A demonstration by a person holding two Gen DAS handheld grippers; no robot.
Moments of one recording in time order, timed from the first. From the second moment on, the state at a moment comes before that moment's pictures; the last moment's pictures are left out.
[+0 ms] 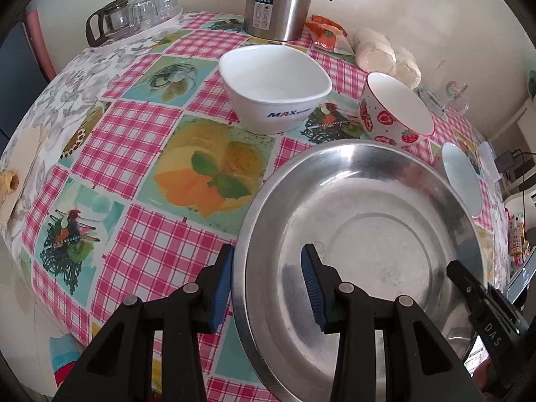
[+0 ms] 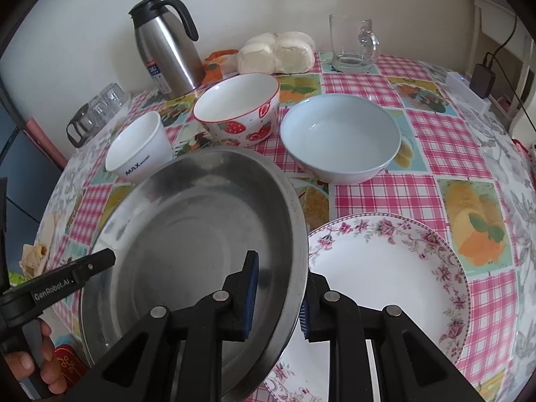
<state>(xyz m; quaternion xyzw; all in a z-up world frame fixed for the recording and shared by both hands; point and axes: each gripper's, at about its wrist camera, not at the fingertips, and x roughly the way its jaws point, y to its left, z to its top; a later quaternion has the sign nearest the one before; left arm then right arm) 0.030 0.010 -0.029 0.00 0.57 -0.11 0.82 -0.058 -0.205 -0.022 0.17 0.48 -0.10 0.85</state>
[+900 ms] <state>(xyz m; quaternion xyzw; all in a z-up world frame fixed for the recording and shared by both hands) 0.035 0.015 -0.036 0.00 0.58 -0.10 0.81 -0.055 -0.203 -0.036 0.16 0.51 -0.11 0.84</state>
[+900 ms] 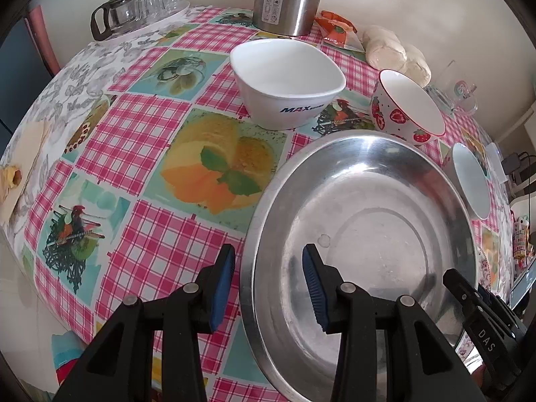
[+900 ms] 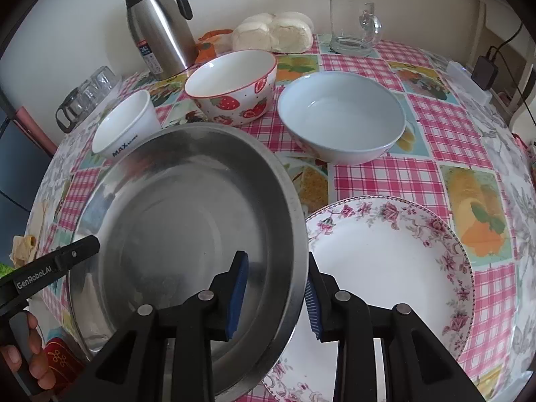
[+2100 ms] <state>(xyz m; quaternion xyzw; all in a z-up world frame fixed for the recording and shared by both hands) 0.018 -0.004 0.015 0.00 0.47 -0.14 0.87 -0.080 -0.237 -0.002 0.15 0.40 -0.19 0.89</state>
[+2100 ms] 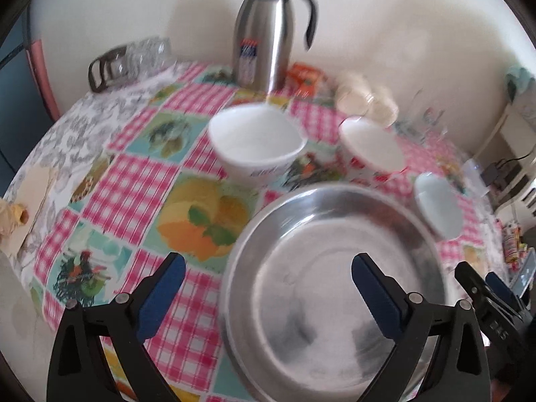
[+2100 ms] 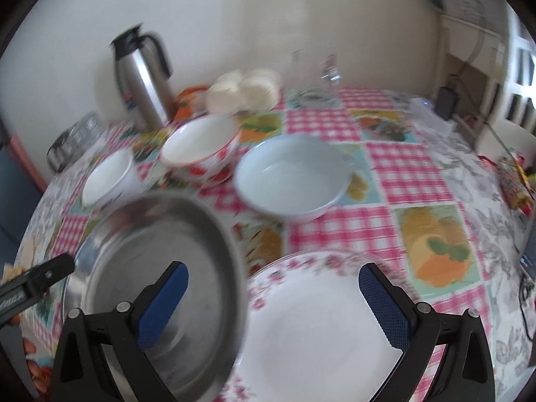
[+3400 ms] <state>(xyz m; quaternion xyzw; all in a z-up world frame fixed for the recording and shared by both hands) -0.106 -0.174 0.014 0.10 0.50 -0.29 0.81 -0.187 -0.355 -0.019 0.25 0.39 -0.30 0.83</state>
